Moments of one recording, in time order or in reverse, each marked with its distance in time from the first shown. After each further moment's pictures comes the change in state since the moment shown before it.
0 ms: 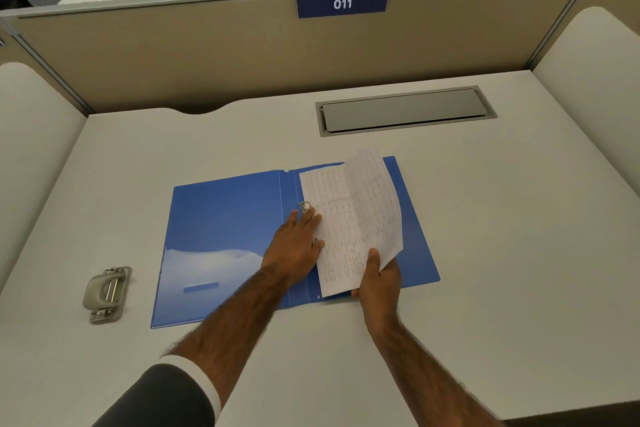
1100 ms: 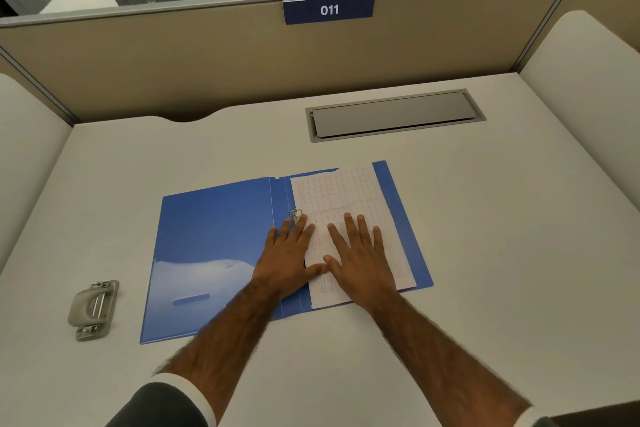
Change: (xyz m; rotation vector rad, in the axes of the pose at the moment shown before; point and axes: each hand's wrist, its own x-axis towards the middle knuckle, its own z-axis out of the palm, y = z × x) left_hand 0.002 -0.004 0.007 0.185 -0.054 0.068; right_hand 0.065 0.006 0.008 -1.348 -0.319 -0.766
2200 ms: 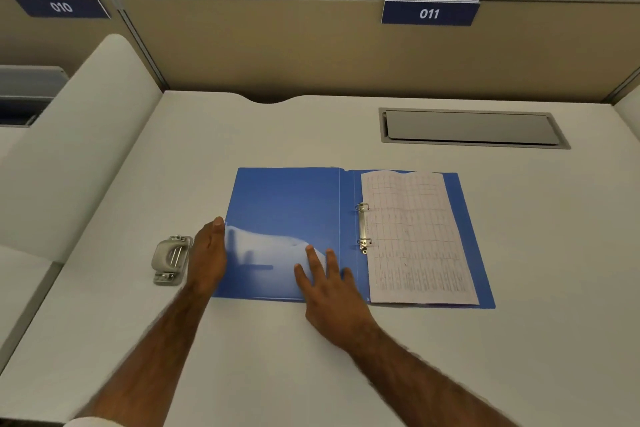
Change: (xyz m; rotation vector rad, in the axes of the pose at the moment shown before) left_hand -0.128 -0.181 -0.018 -0.994 0.659 -0.697; right_hand -0.036 -0.156 0.014 -0.062 -0.109 -0.462
